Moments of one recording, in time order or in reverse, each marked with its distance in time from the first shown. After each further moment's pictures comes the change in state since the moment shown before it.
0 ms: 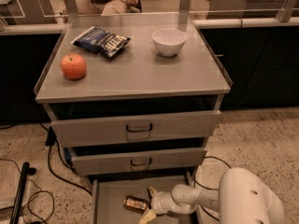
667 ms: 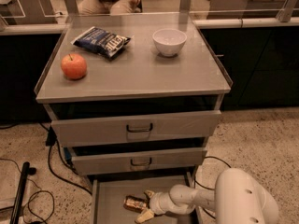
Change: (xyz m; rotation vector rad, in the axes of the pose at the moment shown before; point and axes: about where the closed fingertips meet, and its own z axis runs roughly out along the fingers) arm 0.003 0.001 0.016 -0.013 -0.001 0.013
